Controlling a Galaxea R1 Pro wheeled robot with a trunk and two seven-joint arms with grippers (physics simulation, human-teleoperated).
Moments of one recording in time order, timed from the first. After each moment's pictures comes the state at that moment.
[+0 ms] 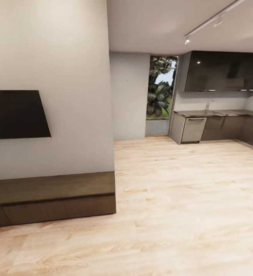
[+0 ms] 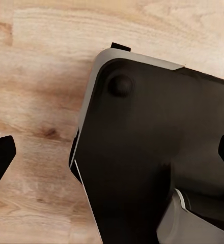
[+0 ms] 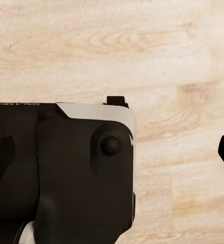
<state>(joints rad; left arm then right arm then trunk) -0.08 0.03 0.06 -0.03 0.24 -0.04 0.00 -0.20 -0.01 0.00 -0.13 0.00 0.10 -0.01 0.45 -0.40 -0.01</state>
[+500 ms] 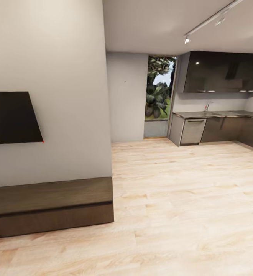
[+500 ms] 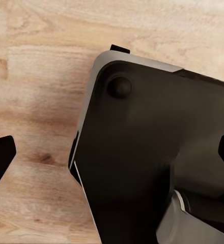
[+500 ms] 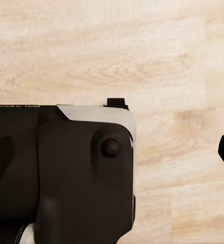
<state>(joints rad) -0.08 0.03 0.06 -0.03 0.24 -0.04 0.00 -0.20 -0.01 0.00 -0.13 0.00 0.10 -0.01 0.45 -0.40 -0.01</state>
